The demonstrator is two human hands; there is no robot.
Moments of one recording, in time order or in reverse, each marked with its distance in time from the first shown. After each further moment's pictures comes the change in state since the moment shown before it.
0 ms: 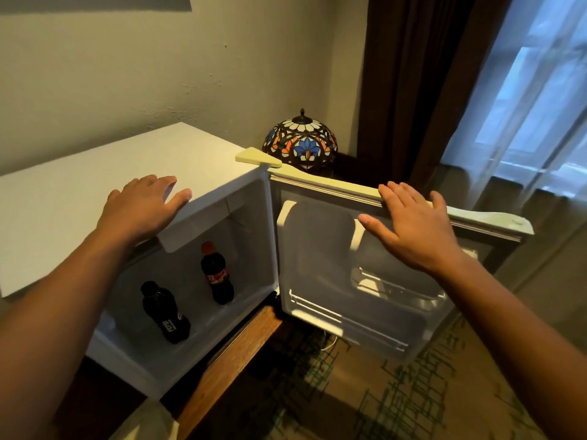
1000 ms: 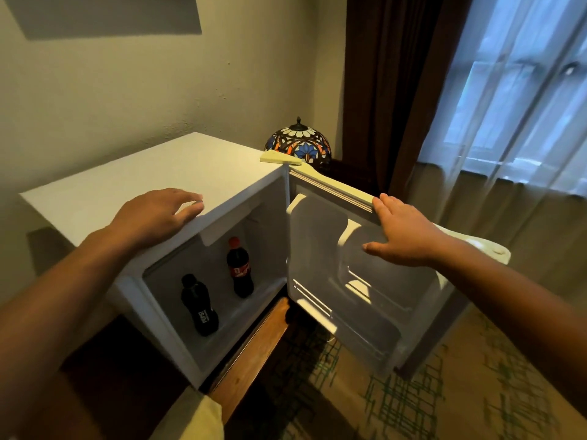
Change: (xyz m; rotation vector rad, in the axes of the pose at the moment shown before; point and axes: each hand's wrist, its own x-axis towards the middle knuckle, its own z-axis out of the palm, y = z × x) left_hand -0.052 -0.068 -0.043 -0.138 -0.079 0.324; right_hand -0.070 -0.101 -0.049 -0.008 -0.283 0.033
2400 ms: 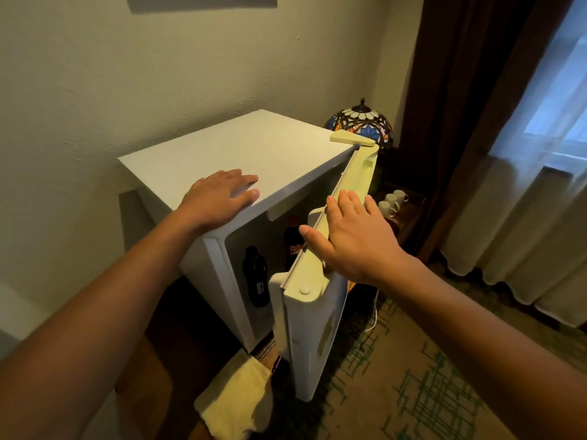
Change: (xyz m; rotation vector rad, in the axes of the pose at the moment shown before) left_hand -0.032 -0.038 0.008 -0.071 -0.029 -0.057; right_hand -0.005 -0.202 0.012 0.057 0.086 -0.194
